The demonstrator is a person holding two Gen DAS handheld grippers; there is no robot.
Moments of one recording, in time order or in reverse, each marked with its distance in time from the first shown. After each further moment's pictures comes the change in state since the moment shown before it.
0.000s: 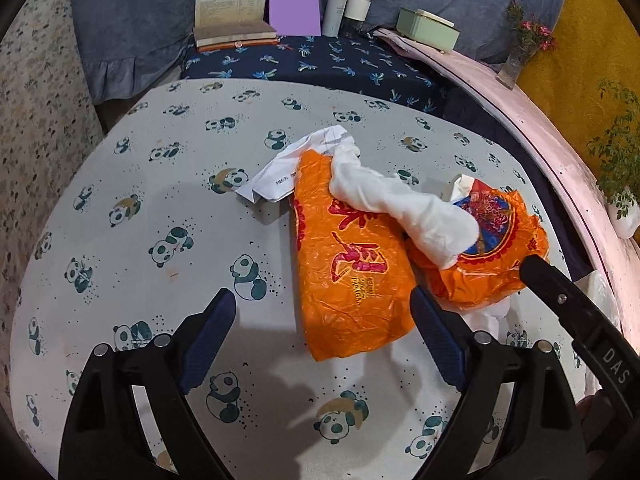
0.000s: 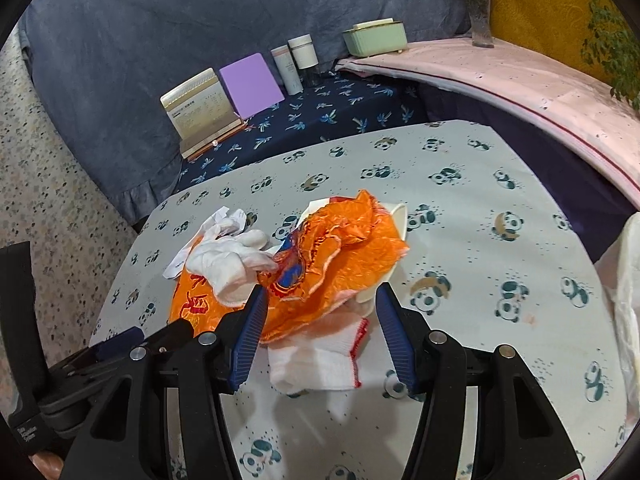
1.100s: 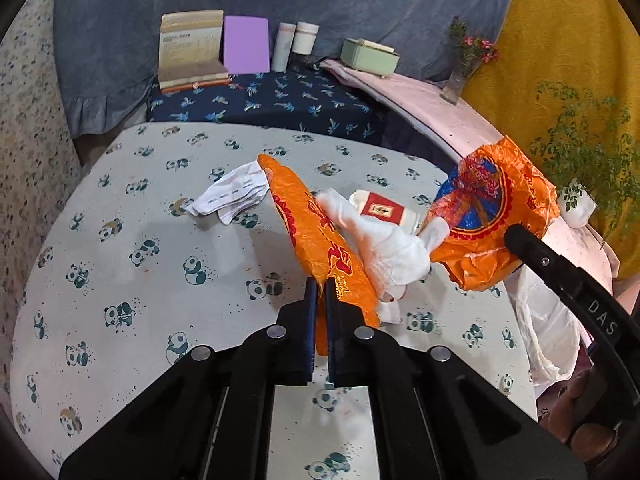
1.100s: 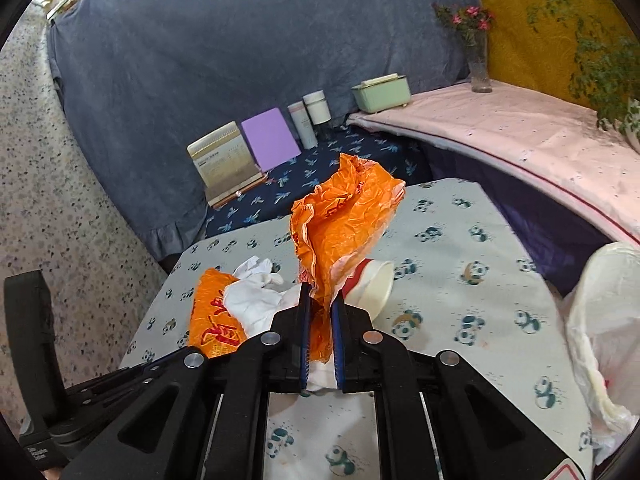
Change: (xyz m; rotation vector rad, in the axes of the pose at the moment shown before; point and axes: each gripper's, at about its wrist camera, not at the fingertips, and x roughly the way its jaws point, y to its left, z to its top) left arm -0.084 -0.055 -0.020 0.078 -0.117 -0.121; right arm -0.104 -0.027 0.006 0.011 -0.196 0.045
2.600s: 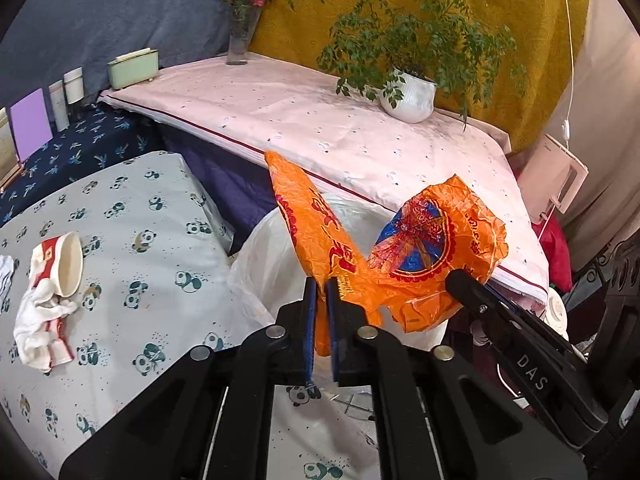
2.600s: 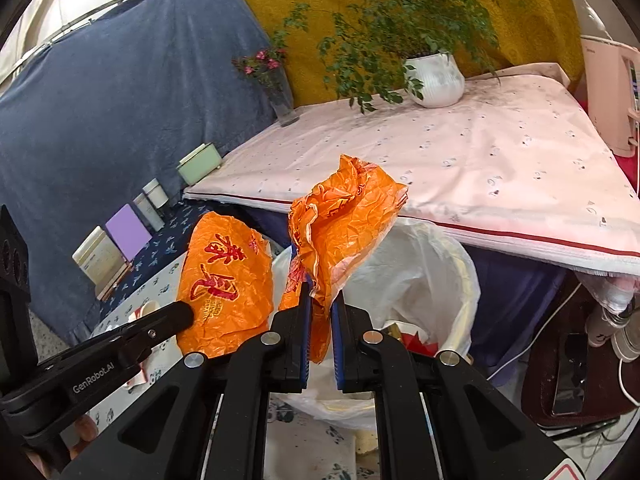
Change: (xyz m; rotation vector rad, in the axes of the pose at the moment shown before) left arm 0.032 -0.314 -0.065 0.456 0.081 -0.375; right arm -0.159 -0.245 -0.055 0.348 -0.160 -0.353
